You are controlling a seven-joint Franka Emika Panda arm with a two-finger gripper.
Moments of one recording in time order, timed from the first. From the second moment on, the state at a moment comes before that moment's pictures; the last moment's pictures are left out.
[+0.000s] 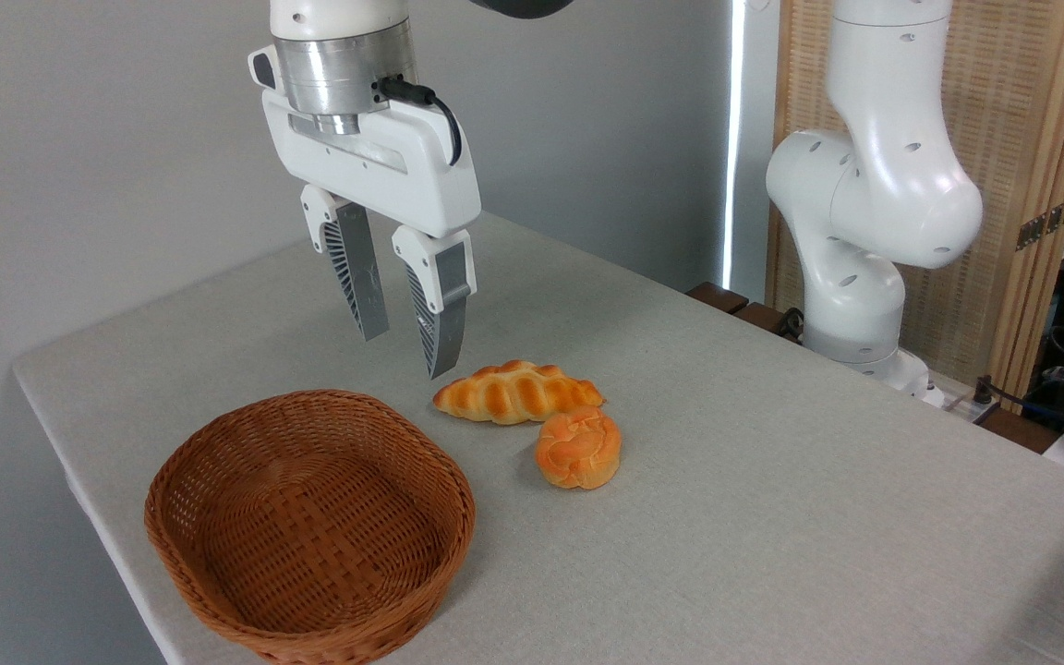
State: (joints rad) arm -0.14 -0.02 0.05 -1.69 -0.03 1.71 0.61
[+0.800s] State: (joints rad) arm -0.19 -0.15 0.05 -1.92 -0.03 1.80 0.68
